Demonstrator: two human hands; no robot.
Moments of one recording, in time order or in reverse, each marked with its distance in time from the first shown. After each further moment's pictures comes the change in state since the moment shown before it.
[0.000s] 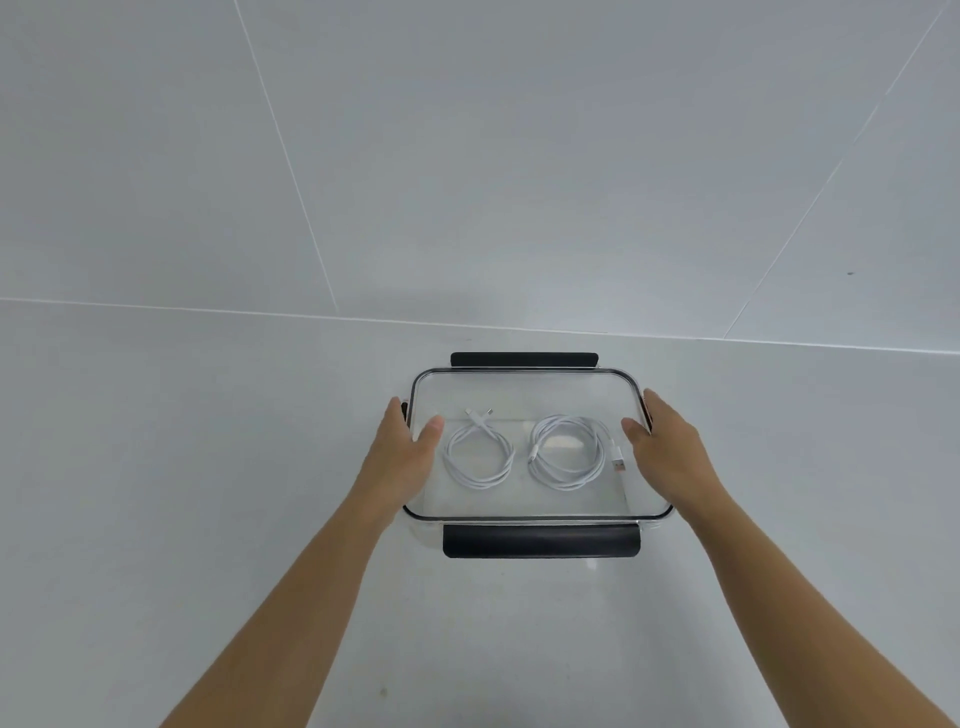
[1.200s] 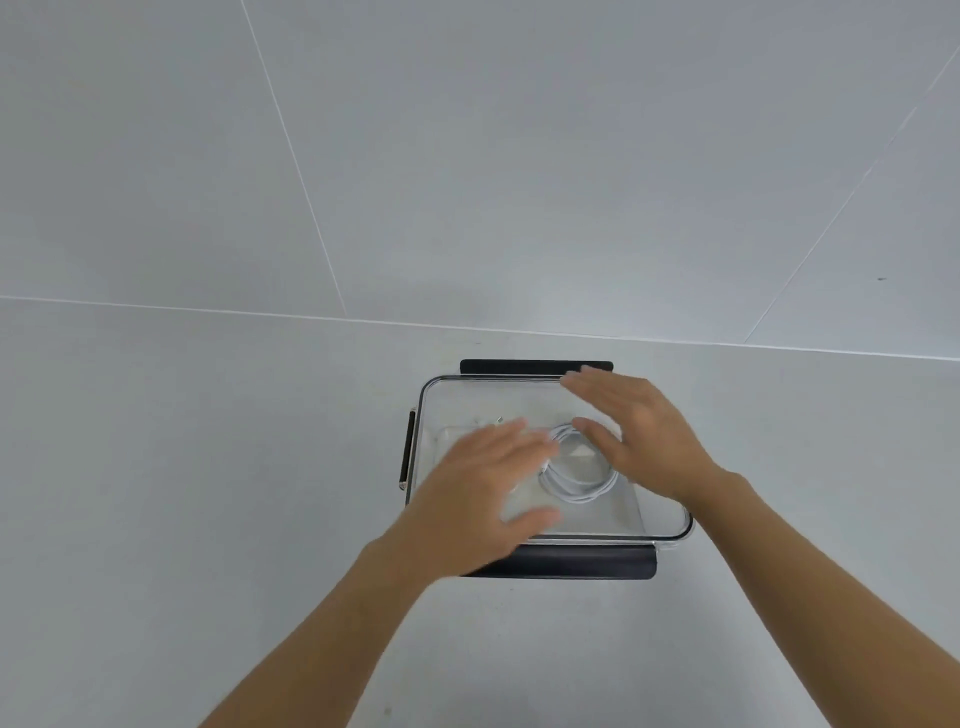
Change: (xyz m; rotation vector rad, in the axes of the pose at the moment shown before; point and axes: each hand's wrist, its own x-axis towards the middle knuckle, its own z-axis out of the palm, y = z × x) left_hand -0.031 0.015 0.020 0.540 -0.175 0.879; right_hand 0.023 -0.019 0.005 -0.425 -0.093 -0.770
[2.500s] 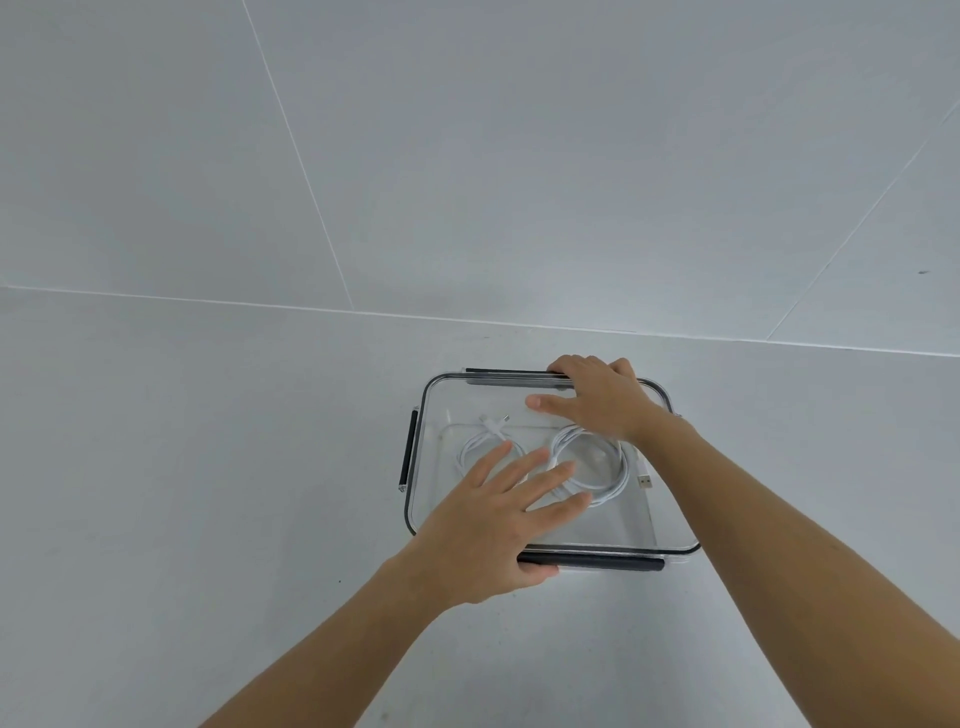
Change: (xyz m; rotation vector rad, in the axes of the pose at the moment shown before) left_hand 0.000 -0.019 0.038 0.539 -0.015 0.313; right_hand 0.067 0.007 0.025 -0.002 -0.332 0.262
